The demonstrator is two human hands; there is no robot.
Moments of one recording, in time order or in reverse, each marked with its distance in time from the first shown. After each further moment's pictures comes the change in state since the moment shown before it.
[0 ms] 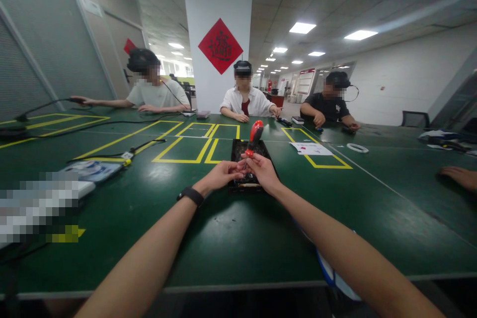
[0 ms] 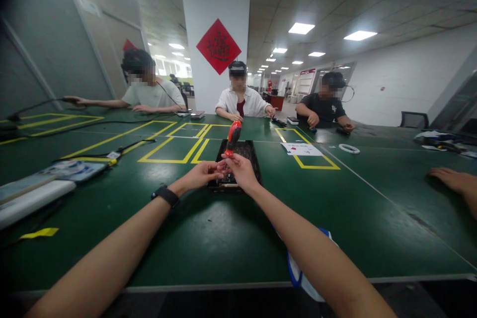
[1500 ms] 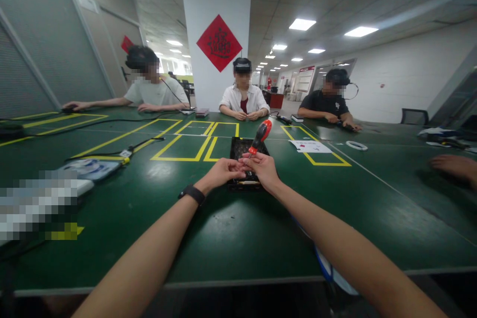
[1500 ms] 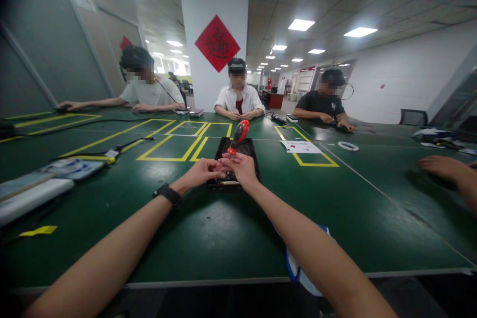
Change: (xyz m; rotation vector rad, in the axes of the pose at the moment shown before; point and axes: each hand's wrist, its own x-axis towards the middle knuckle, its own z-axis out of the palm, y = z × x) left_hand -0.002 0.003 0.006 0.076 0.098 -0.005; right_hand -0.002 0.002 0.001 0.008 0.118 0.025
